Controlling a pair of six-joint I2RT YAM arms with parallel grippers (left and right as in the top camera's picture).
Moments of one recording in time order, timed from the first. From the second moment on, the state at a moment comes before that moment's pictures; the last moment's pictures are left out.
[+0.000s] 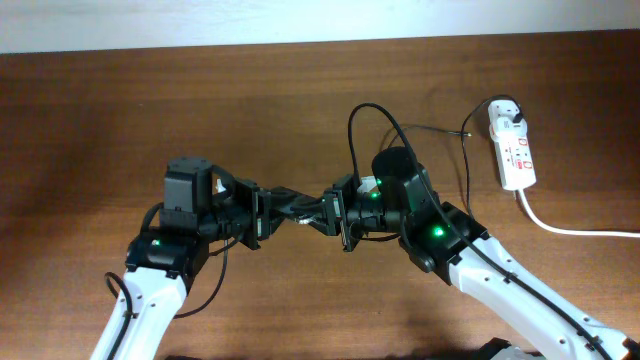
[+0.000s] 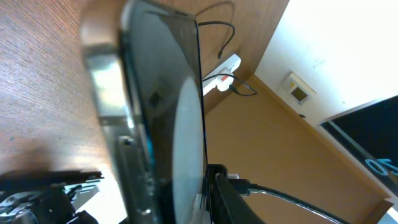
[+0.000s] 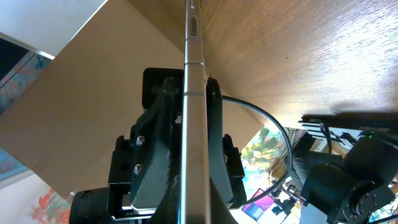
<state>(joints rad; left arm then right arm) -0.20 1.16 0.80 -0.38 0.73 -1.68 0.60 1.32 0.90 -0.09 -0.70 1.99</state>
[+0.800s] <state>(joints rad) -0.08 1.52 0.80 -0.37 1.02 -1.25 0.60 1.32 0.91 -0.75 -0.27 1.38</state>
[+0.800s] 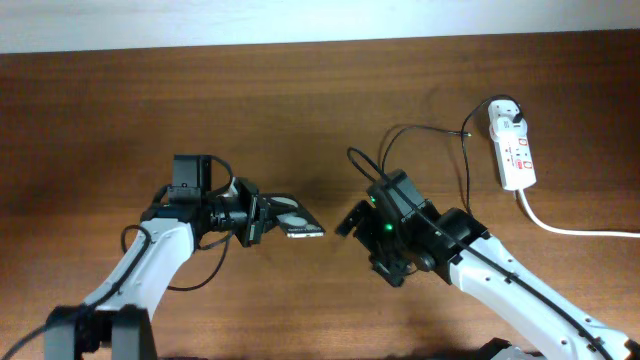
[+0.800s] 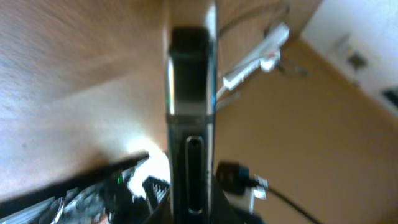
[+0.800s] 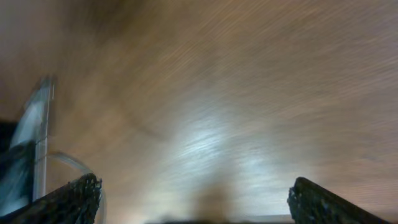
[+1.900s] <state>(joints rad) -0.08 1.55 0.80 -0.38 1.29 -1.04 0.23 1.99 1.65 -0.86 0.30 1.04</state>
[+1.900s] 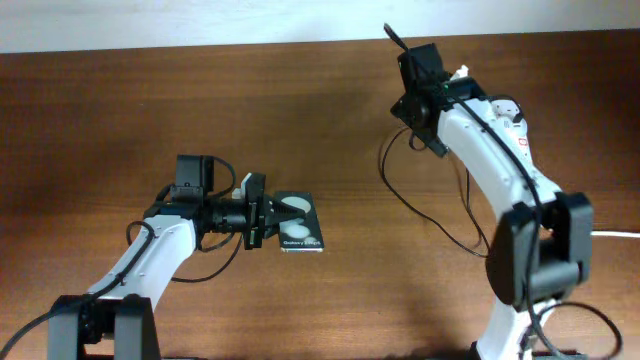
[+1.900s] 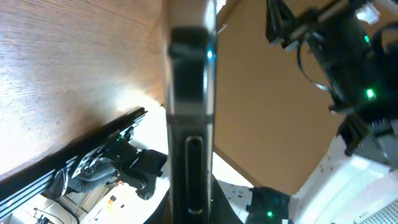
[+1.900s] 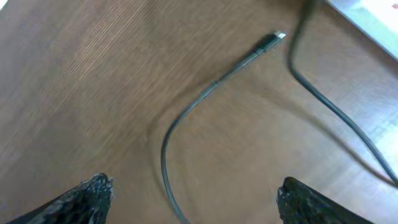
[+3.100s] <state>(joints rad) -0.08 1.55 0.80 -0.38 1.24 -1.04 0.38 2.25 1.69 -0.82 0.18 0.69</state>
